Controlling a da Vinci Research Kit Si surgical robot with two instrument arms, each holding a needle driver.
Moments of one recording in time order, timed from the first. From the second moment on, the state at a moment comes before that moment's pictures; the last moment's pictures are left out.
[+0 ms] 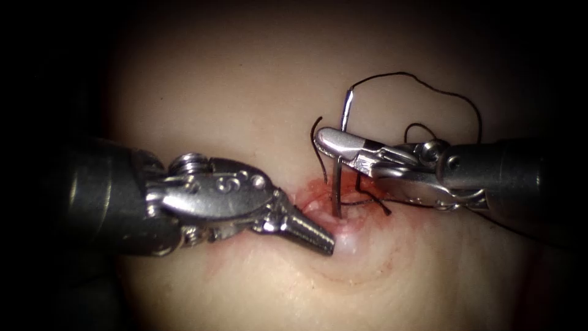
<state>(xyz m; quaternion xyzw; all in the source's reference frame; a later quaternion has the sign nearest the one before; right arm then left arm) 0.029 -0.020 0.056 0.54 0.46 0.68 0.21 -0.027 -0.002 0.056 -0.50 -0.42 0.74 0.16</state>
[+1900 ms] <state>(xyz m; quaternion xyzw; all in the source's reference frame) 0.029 -0.020 0.055 0.53 0.48 0.65 0.27 -0.028 -0.002 0.058 -0.50 -0.41 0.75 0.16</state>
